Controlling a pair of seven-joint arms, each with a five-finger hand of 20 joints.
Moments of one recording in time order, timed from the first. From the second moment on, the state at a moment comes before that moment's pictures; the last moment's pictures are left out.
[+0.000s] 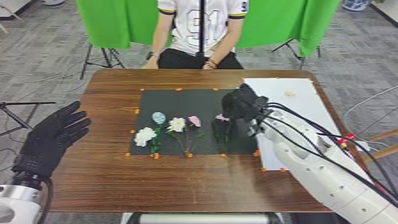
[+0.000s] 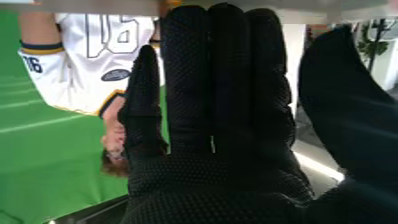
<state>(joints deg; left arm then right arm) 137.1 -55.8 -111.9 -126.4 39.9 4.0 7.3 -70.5 -54.5 53.4 -88.2 -139.9 5.7 -6.5</state>
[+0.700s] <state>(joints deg) 137.2 -56.9 -112.9 -126.4 39.9 3.9 7.4 -97.3 -63.9 97.7 -112.2 -92.7 -25.0 -4.6</state>
